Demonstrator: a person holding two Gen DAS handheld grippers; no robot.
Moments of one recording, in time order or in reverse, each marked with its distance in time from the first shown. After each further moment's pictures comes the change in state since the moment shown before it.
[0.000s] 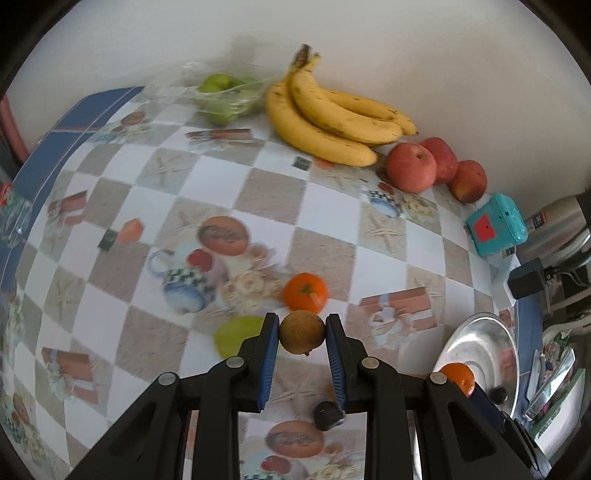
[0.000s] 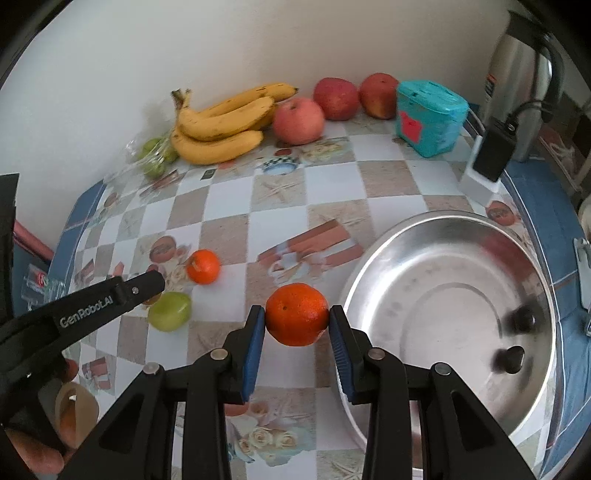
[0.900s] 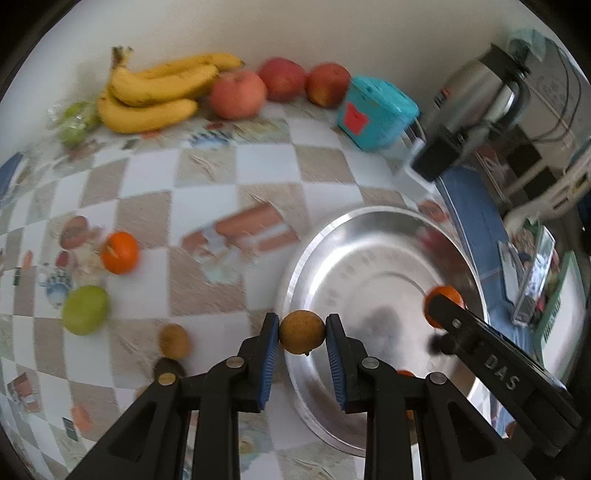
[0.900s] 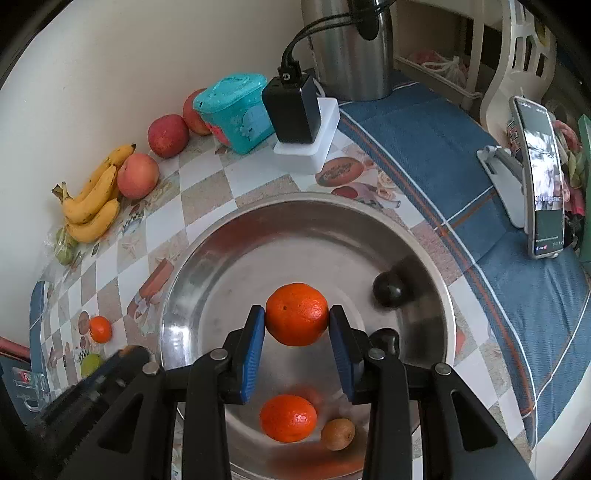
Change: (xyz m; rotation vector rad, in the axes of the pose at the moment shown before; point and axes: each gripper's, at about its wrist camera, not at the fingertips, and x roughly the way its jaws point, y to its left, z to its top) left arm 0.021 -0.126 -0.072 0.345 0.118 -0.140; right arm -0.015 -0.133 -0.010 0.341 -0.004 -0.153
